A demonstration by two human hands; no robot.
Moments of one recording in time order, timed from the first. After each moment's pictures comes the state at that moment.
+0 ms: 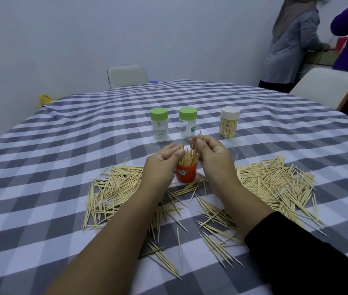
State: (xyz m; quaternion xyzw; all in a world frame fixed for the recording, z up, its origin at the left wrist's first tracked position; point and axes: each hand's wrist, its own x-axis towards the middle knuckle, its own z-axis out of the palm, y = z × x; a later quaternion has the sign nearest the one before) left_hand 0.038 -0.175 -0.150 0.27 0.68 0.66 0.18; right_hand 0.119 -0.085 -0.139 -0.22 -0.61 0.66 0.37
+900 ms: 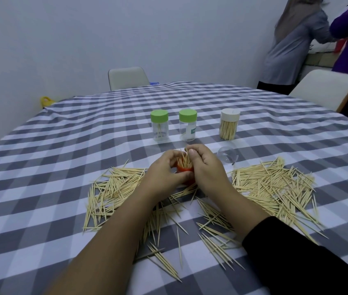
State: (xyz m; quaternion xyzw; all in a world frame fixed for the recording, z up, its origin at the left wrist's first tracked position) left_hand 0.028 -0.182 -0.158 0.41 0.77 0.48 0.13; right_hand 0.120 -0.091 -0.149 -0.21 -0.76 0.51 0.34
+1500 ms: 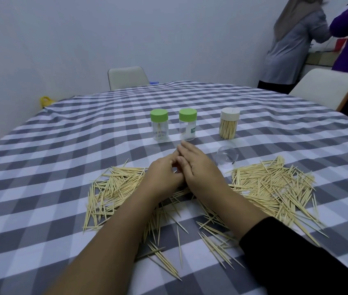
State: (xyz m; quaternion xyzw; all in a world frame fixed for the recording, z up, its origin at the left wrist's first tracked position) left_hand 0.035 -0.184 -0.148 0.45 0.80 0.39 0.05; right_hand 0.115 -0.091 -0.155 -0.13 -0.90 0.29 0.28
